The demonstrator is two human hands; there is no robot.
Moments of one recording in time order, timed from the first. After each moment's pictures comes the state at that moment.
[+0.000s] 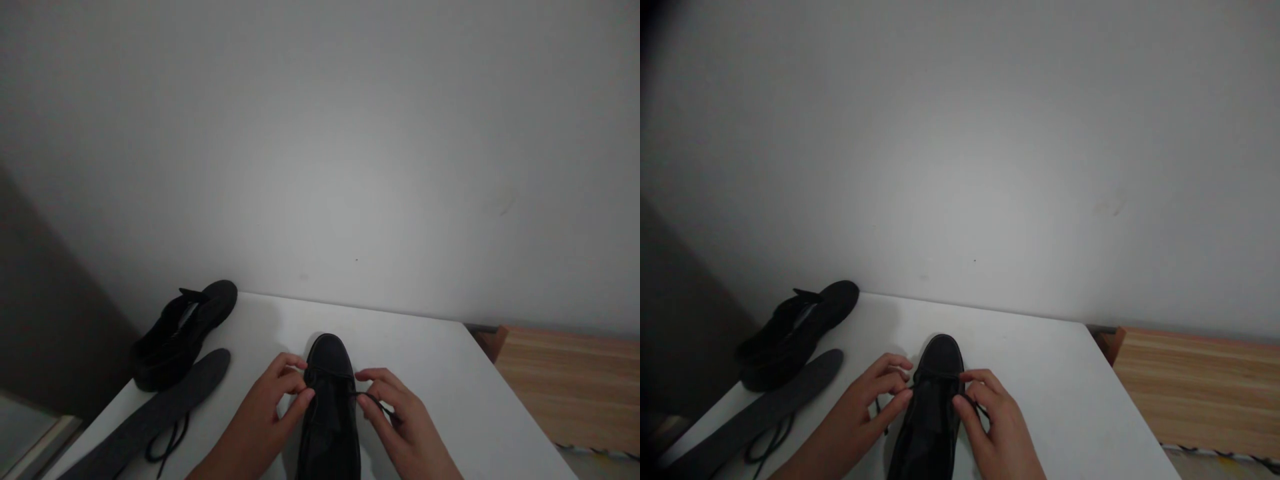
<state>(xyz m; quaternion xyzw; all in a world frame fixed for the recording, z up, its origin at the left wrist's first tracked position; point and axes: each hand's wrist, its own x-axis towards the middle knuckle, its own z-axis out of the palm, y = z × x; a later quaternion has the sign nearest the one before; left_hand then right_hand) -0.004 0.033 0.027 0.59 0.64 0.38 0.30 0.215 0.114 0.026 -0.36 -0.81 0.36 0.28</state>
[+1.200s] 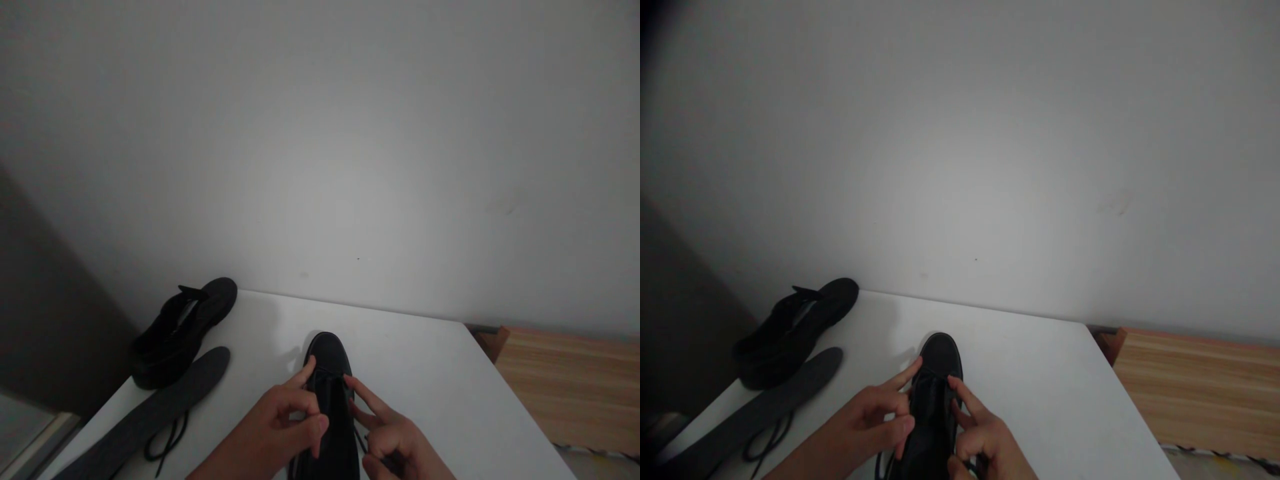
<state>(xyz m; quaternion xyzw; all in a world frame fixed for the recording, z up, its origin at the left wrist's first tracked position) 0.003 0.028 0.052 0.48 0.54 0.41 0.55 0.225 0.105 0.019 -0.23 -0.74 0.58 0.24</state>
